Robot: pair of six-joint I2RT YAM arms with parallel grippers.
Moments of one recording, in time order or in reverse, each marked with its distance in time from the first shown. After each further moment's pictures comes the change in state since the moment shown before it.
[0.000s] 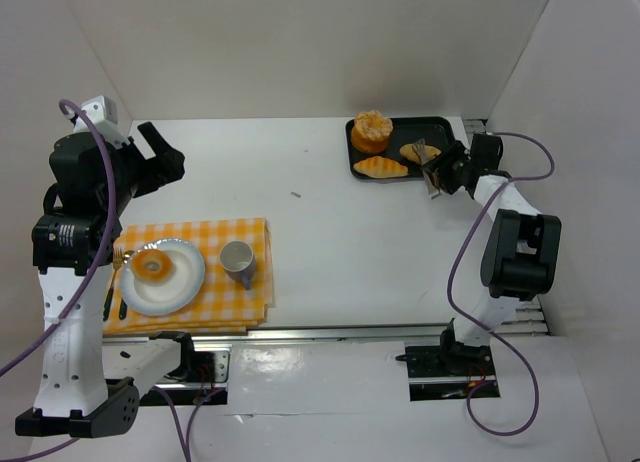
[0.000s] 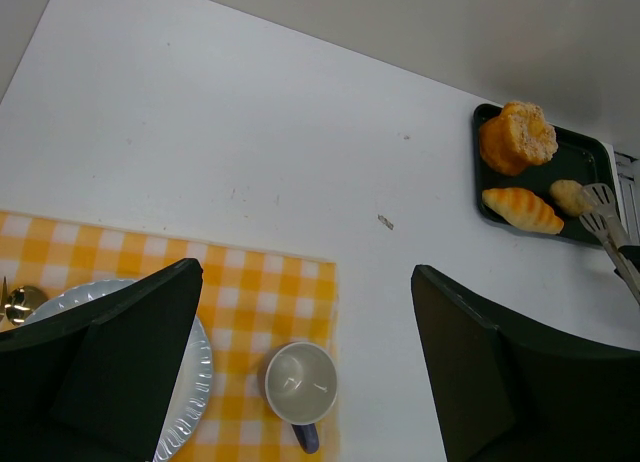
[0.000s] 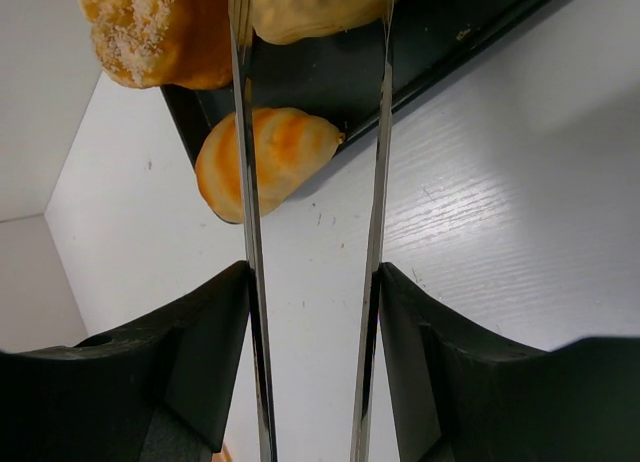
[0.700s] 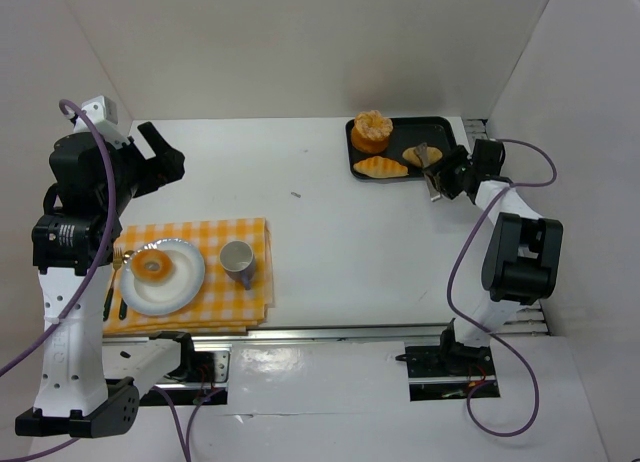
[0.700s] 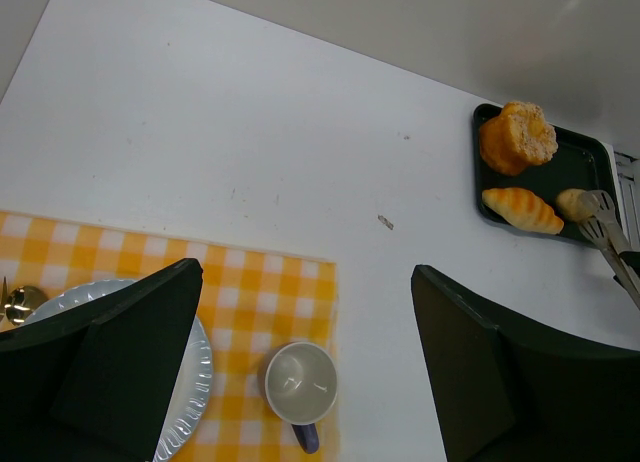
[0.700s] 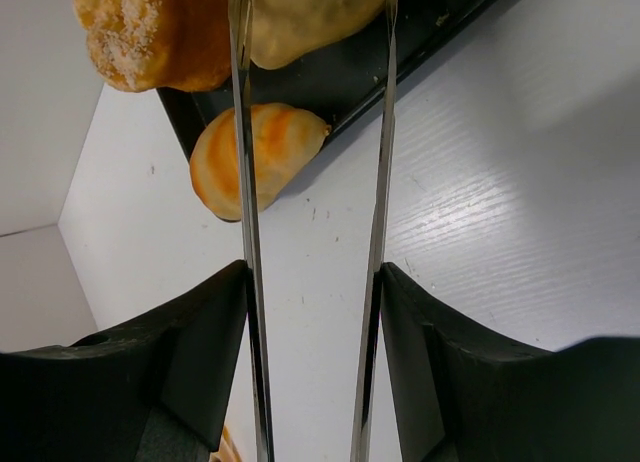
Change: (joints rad) left arm 0.000 0.000 0.000 0.000 0.000 0.000; right arm -0.015 -0.029 -0.059 0.034 -0.002 0.040
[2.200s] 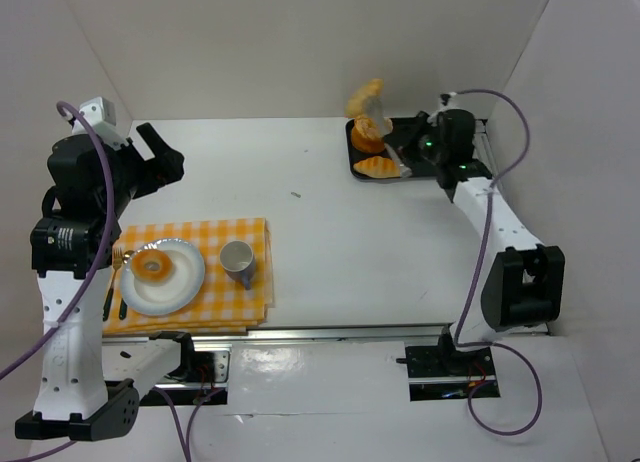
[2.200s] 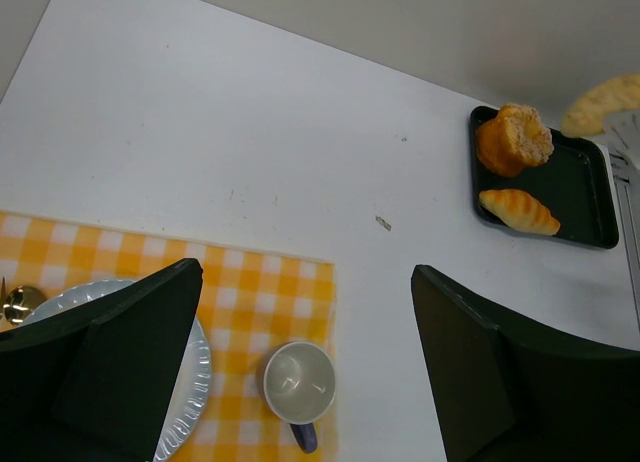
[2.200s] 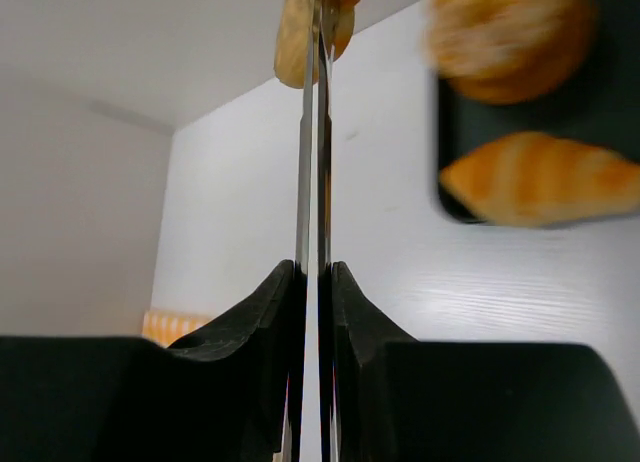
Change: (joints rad) left arm 0.000 -0.010 -0.003 0.001 0.000 -0.003; right arm 0.200 -0.188 0.081 0.091 -0.020 -0.054
